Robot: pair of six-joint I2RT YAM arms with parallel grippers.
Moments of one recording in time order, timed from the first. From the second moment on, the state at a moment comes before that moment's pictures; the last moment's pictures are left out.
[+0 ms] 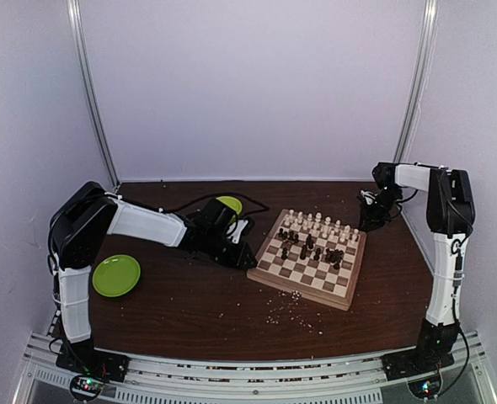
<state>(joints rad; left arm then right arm) -0.79 2.05 1.26 -0.08 0.36 -0.41 0.00 2.23 1.76 -0.95 -0.25 -0.06</state>
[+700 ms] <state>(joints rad) -0.84 1.97 1.10 0.02 0.42 -0.42 0.04 2.24 1.76 -1.07 -0.27 -0.16</state>
